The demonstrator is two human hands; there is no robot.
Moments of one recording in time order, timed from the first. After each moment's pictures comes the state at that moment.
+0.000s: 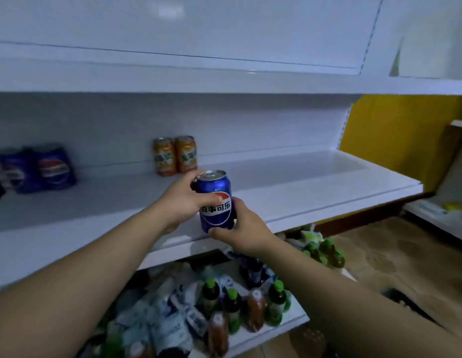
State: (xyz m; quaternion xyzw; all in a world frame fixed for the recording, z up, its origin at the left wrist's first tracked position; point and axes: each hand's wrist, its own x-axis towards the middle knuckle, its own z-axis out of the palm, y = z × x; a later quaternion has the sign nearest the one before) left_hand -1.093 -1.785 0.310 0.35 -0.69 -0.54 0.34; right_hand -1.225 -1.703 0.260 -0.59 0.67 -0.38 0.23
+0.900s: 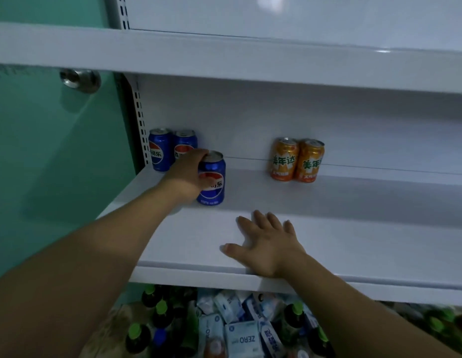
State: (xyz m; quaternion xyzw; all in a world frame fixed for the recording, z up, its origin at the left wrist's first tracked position) left_hand -0.843 -1.922 0.303 0.57 -0.72 -0.17 0.35; right_hand -1.040 -1.828 0.250 -0.79 0.60 0.01 0.10
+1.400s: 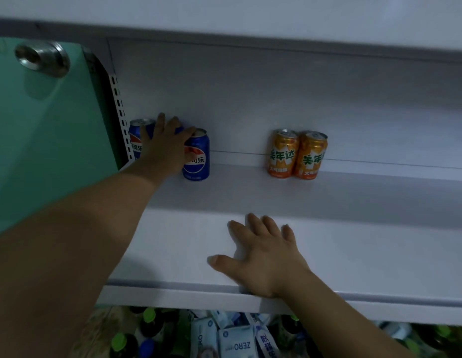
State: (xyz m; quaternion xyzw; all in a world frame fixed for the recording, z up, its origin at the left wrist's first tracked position) left_hand -0.827 -2.008 0.301 0.66 -0.73 0.14 0.14; right_hand -1.045 -1.832 0.240 -0.79 0.60 -0.01 0.11
